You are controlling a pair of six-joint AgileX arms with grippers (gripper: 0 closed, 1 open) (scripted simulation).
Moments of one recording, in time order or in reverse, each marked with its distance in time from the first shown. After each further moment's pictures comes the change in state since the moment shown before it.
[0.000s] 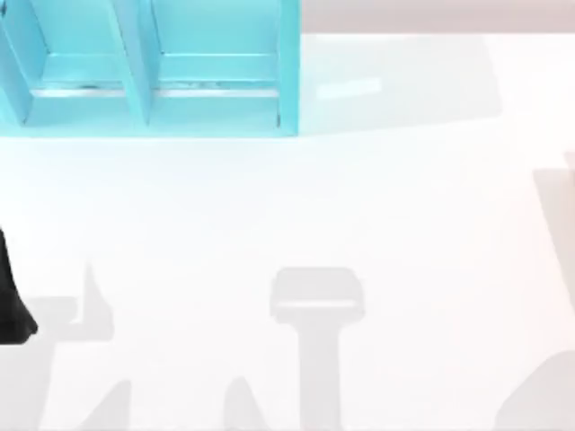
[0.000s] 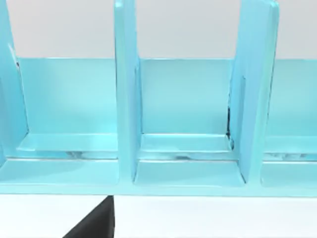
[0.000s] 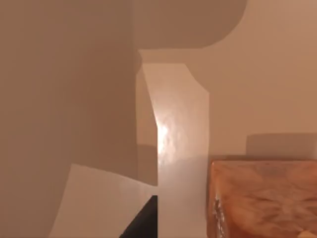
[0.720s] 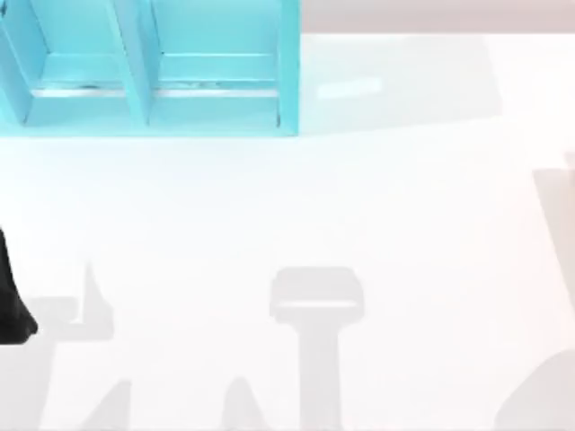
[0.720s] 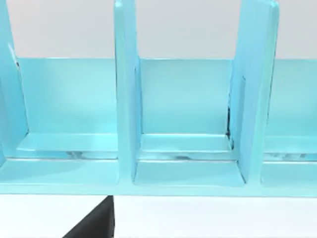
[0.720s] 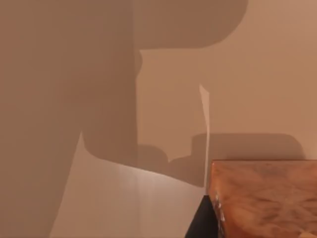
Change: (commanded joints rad) left arm 0.000 0.000 0.000 0.000 0.000 0.000; right arm 0.000 0.000 0.000 0.000 0.000 0.000
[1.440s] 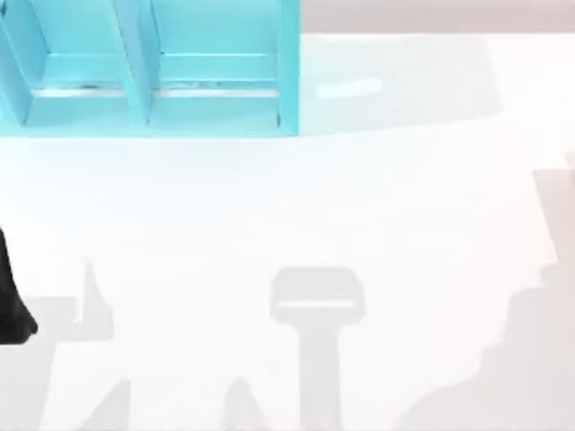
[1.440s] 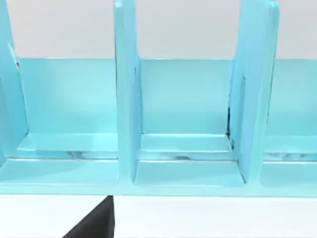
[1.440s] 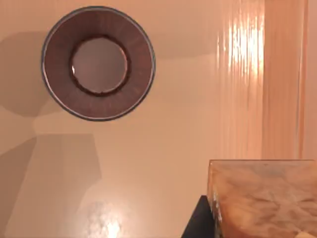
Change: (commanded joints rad) left arm 0.000 0.000 0.000 0.000 0.000 0.000; right arm -0.009 -0.166 0.274 -0.135 0.008 -0.009
